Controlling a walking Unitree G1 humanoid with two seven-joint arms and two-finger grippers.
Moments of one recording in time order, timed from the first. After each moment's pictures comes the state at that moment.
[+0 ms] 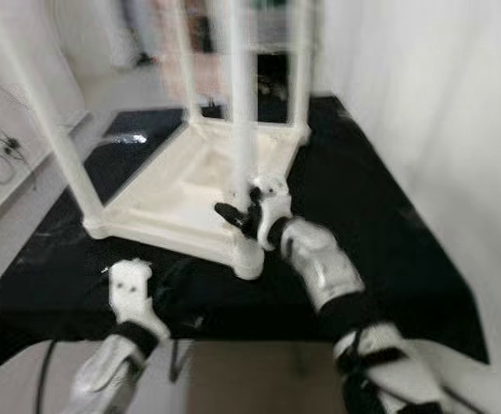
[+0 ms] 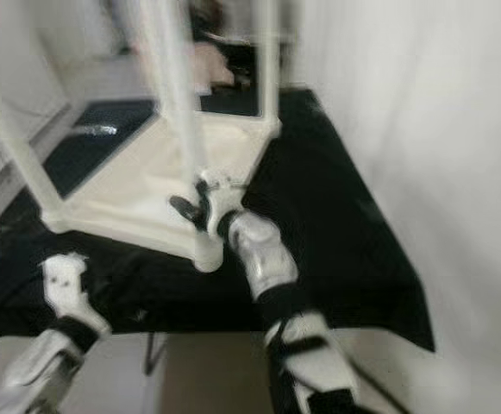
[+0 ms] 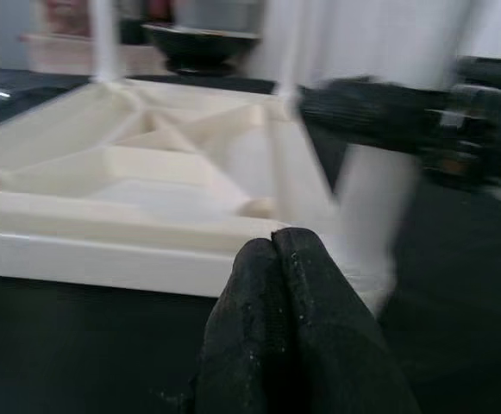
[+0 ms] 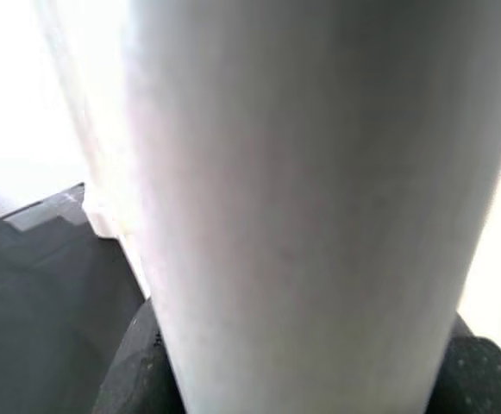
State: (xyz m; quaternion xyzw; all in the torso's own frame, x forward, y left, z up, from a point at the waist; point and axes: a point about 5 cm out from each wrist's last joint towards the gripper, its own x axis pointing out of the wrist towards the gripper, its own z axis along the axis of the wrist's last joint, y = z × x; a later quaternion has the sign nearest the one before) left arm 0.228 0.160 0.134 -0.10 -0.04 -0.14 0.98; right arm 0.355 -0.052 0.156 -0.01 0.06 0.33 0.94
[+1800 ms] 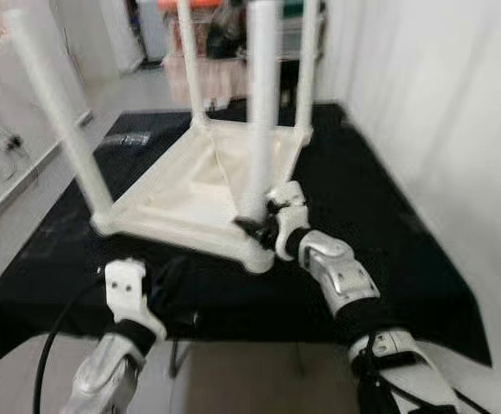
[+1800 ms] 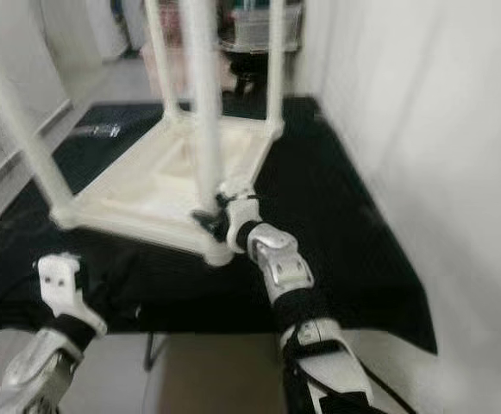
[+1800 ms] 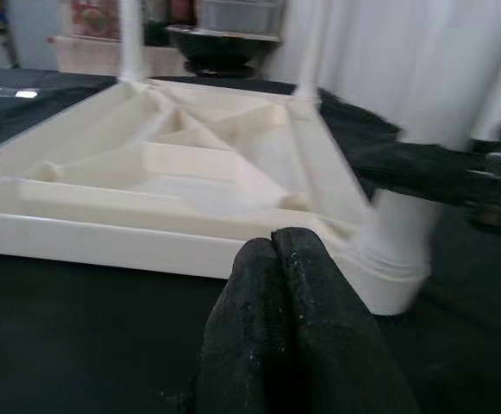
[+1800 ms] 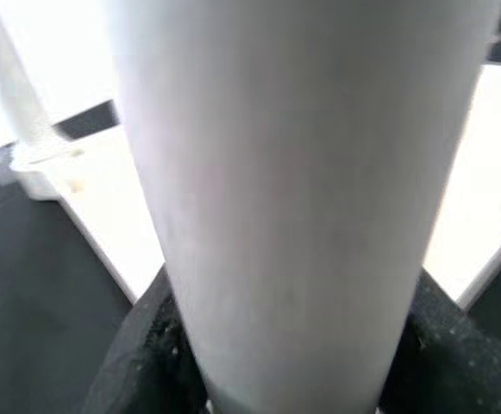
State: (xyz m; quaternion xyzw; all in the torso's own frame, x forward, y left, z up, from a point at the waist) left arm 0.229 0.158 0.136 -0.10 -0.04 -0.14 0.98; right arm 0.347 -0.085 0.142 -0.02 0.09 0.25 0.96
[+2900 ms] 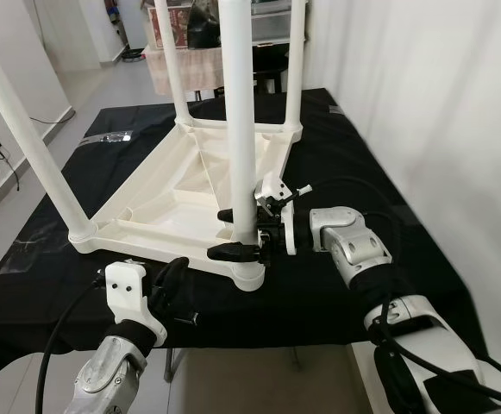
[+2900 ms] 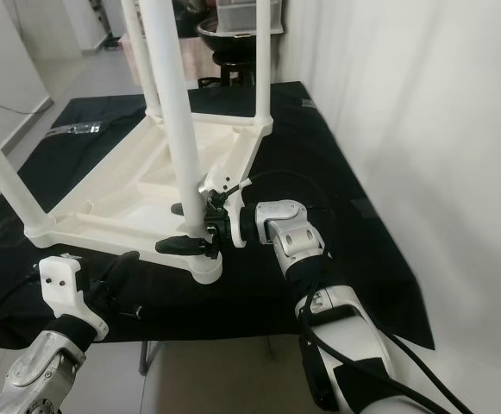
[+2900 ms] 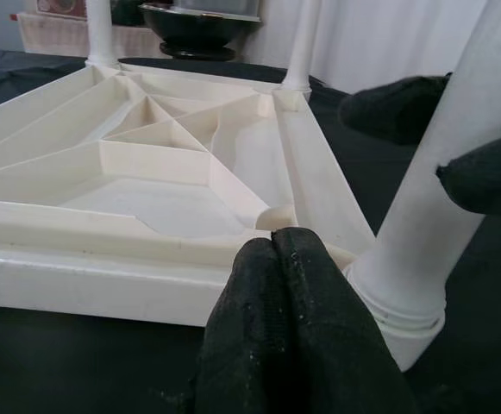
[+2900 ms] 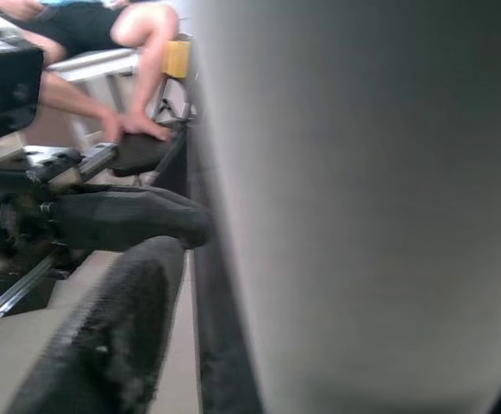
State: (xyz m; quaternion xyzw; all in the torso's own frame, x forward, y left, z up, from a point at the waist) left arm 0.231 0.155 0.136 -0.10 -0.04 -0.14 0.98; right arm 0.358 -0.069 0.186 -0.06 0.09 0.66 0.74
